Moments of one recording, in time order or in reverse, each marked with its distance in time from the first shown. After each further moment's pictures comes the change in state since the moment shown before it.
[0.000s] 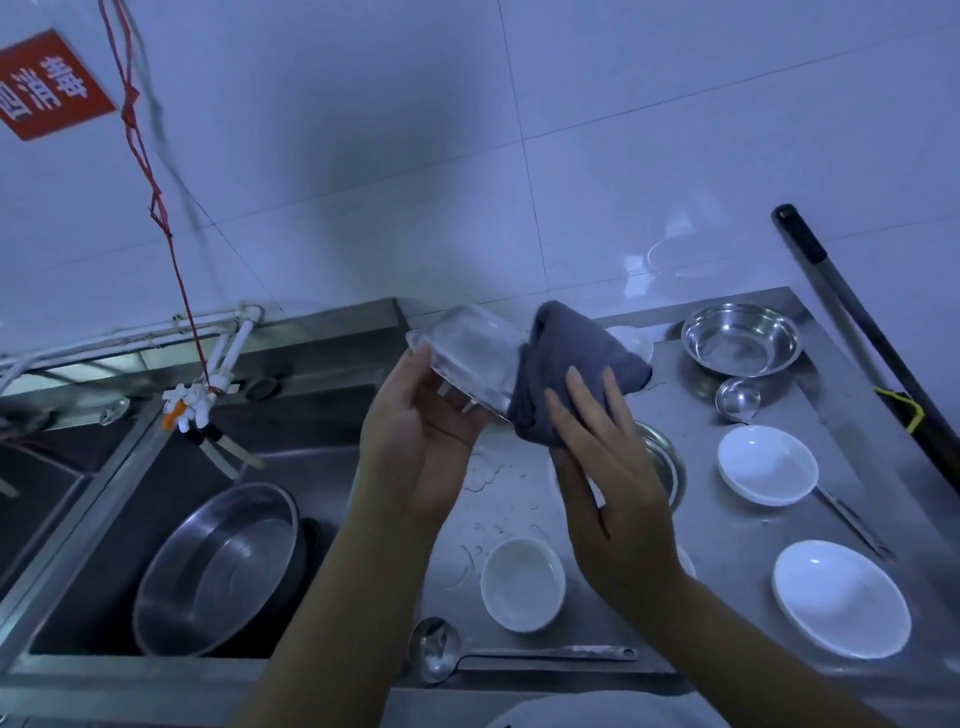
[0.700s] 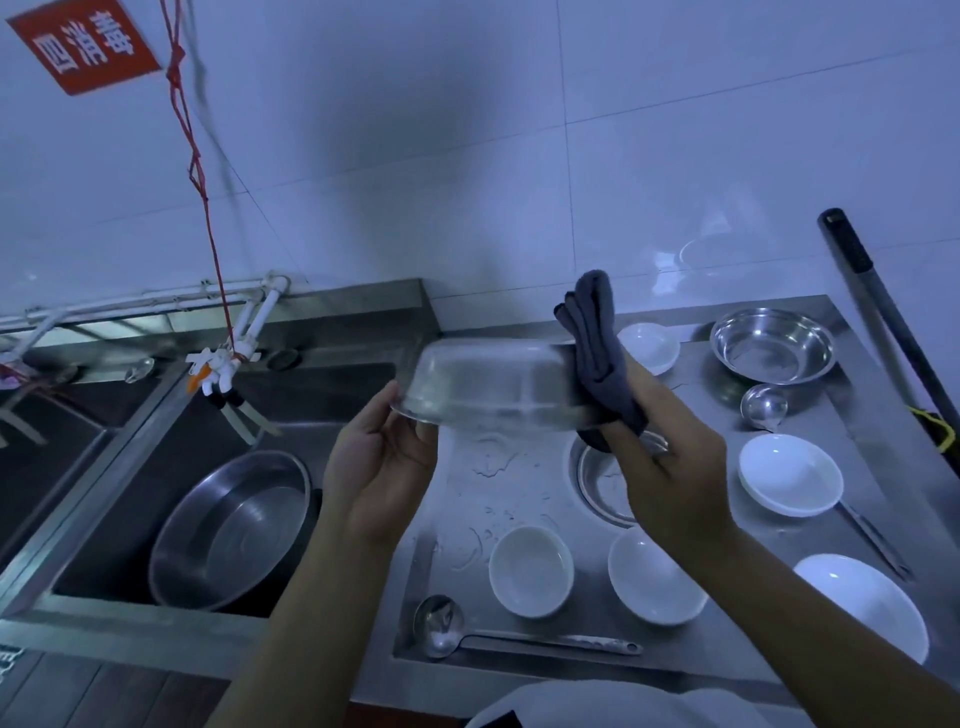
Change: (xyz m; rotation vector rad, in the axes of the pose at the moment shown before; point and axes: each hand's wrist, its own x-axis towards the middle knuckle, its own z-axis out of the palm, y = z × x) left_hand 0.002 0.017 -0.088 -0.678 -0.113 -0.360; right_hand 0.024 0.028 -0.014 0.200 -0.073 0.127
